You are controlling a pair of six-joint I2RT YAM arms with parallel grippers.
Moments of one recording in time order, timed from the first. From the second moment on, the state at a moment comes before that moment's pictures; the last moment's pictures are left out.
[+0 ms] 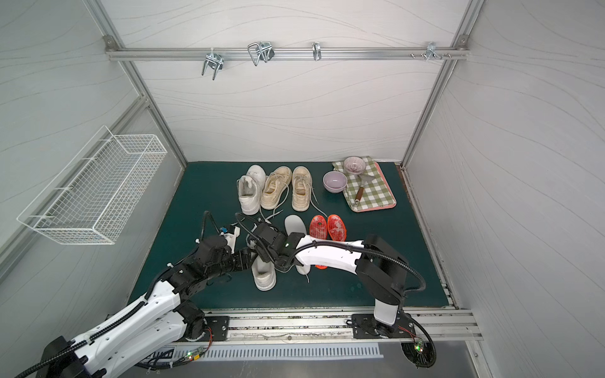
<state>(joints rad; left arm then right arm) -0.56 0.77 0.41 -0.36 0.11 -0.64 1.18 1.77 1.24 -0.35 0.33 0.34</state>
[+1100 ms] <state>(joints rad) -0.56 1.05 0.49 -0.23 0.06 -0.62 1.27 1.57 1.16 -0.41 0.27 0.45</state>
